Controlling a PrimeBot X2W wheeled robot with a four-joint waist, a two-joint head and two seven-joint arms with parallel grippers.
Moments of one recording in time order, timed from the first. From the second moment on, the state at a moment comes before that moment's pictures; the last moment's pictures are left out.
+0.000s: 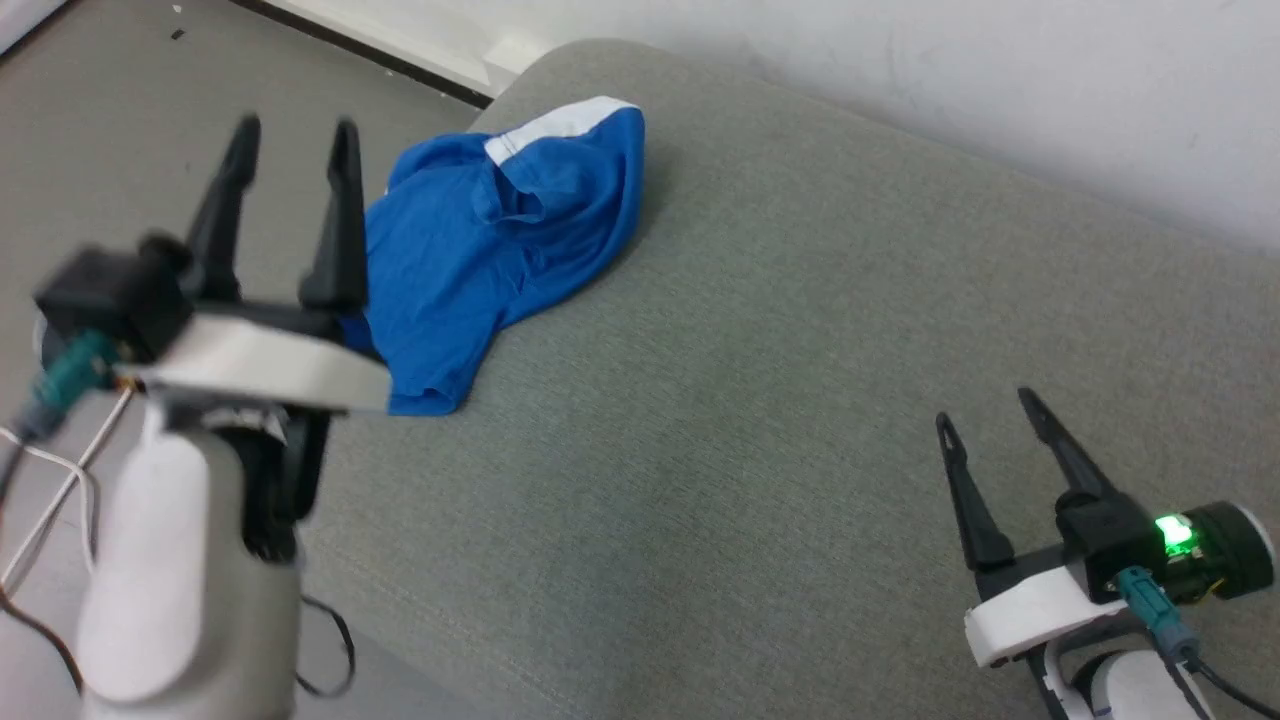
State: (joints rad) left arm -0.41 0.18 -0.03 -0.03 -0.30 -0.06 -0.07; right arm -0.04 -0.07 0.03 0.06 -0.14 0.13 -0.21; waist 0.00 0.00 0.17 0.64
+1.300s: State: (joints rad) left arm -0.84 0.37 0.08 0.79 -0.52 -0.03 0.43; right arm -0.19 -0.26 0.13 -0.47 -0.17 0.13 0.04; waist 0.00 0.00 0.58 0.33
